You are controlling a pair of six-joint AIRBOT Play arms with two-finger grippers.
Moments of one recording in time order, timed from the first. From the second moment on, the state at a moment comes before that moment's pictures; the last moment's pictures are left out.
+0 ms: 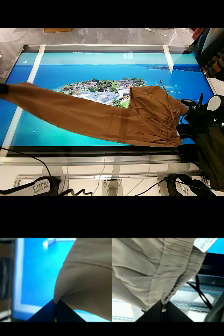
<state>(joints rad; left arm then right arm) 0.40 -1.34 1.54 1.75 -1.23 -1.12 -0.19 -1.05 0.98 -1.52 1.69 1.33</state>
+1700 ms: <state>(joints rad) 0.60 -1.34 0.92 2.02 -1.15 -1.01 -0.19 -1.05 0.98 -1.60 1.83 1.33</state>
